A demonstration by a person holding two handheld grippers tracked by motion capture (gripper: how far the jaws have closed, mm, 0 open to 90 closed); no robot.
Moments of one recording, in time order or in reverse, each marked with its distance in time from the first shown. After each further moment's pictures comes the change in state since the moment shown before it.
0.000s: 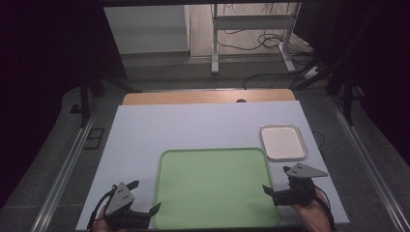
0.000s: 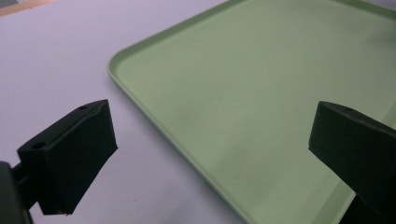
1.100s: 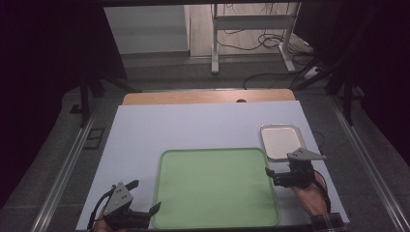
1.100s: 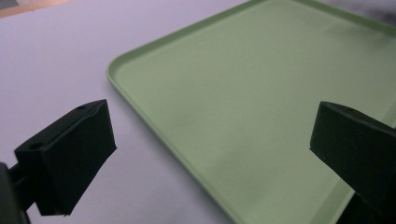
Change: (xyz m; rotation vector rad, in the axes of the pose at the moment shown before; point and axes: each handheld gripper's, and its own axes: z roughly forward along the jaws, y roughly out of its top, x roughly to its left) left arm -0.001 0.000 -0.002 -0.029 -0.013 -0.030; right arm -0.038 0.016 0.025 -0.001 -0.091 0.063
